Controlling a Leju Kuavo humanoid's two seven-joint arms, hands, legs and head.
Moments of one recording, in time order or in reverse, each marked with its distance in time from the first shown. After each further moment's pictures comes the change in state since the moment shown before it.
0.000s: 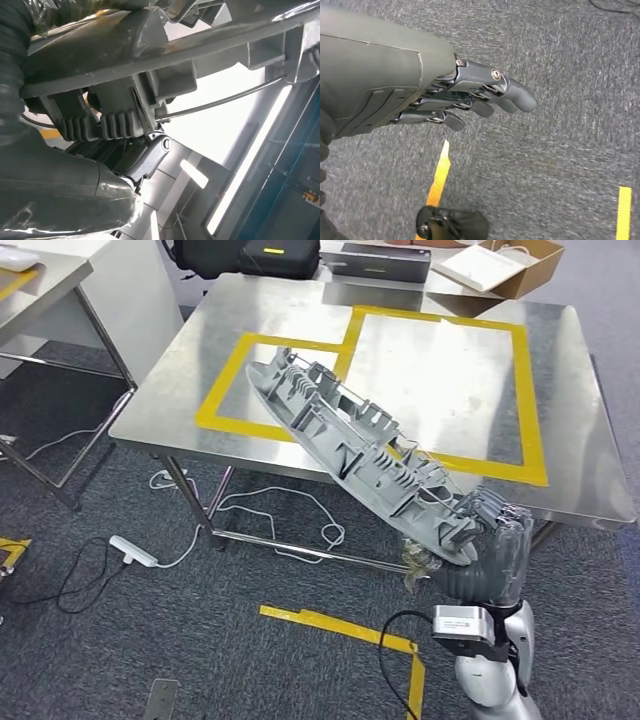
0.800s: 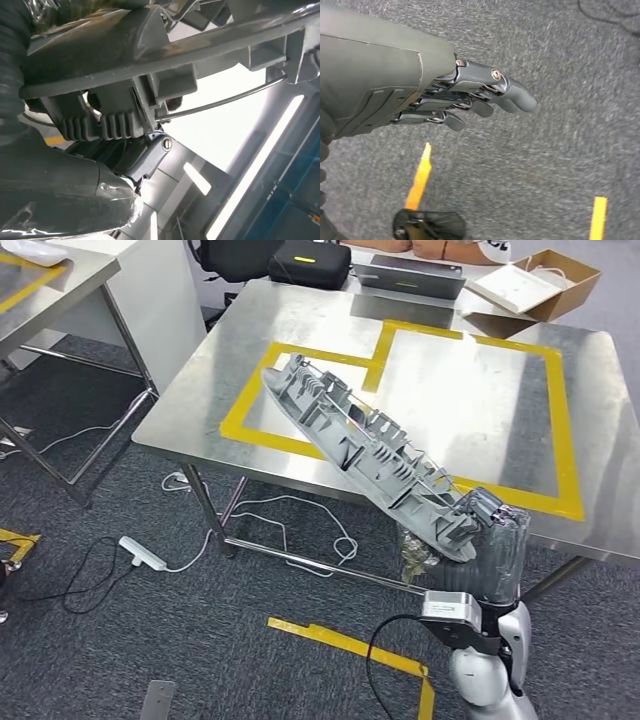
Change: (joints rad) left arm 0.011 0.001 -0.019 0.000 -0.012 -0.045 -0.035; right arm 0.002 0.002 -0.001 0.027 0.086 -0.063 0.070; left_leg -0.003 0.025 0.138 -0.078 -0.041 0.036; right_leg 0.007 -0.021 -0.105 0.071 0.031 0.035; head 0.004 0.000
